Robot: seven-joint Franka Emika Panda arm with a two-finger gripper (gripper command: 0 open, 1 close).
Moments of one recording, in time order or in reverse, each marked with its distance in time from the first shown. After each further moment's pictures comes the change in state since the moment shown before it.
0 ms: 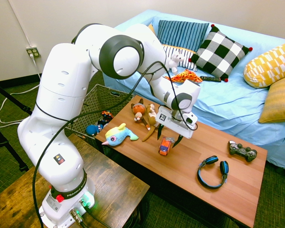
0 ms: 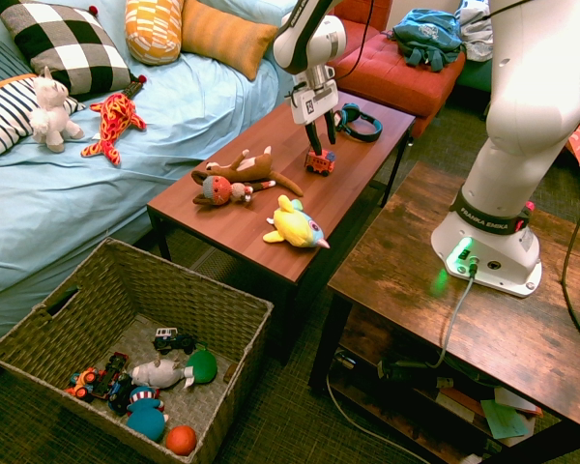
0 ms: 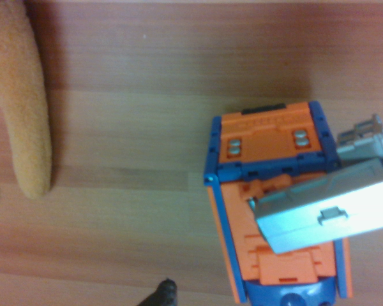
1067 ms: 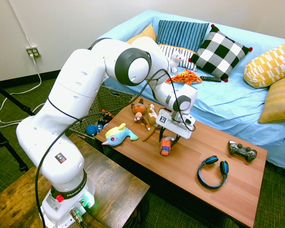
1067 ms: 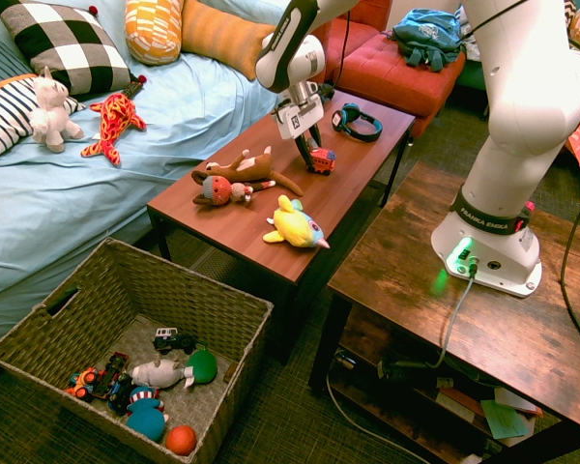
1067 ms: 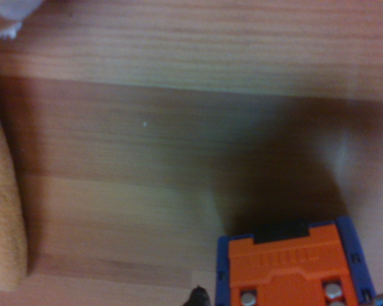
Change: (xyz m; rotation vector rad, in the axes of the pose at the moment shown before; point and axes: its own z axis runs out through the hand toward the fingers) arm 0.032 -0.039 0.025 -0.055 -0.019 -0.025
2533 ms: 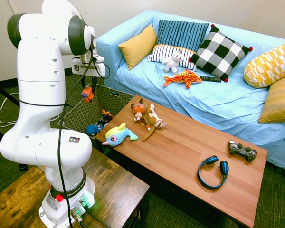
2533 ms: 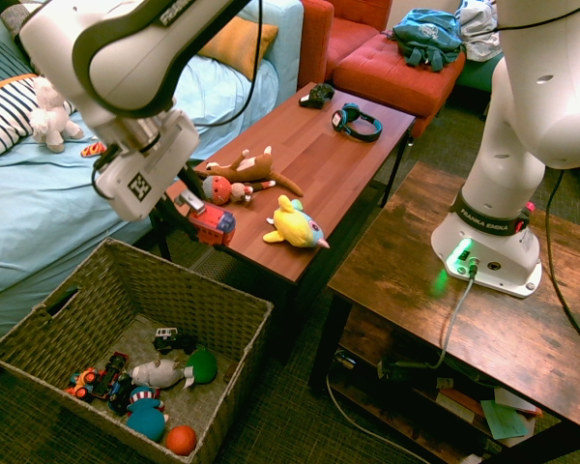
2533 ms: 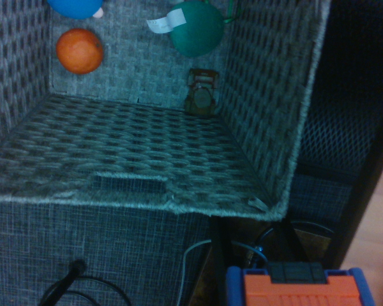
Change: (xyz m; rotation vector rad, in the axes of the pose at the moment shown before) arm -0.440 -0.372 -0.084 -0.143 0.199 -0.129
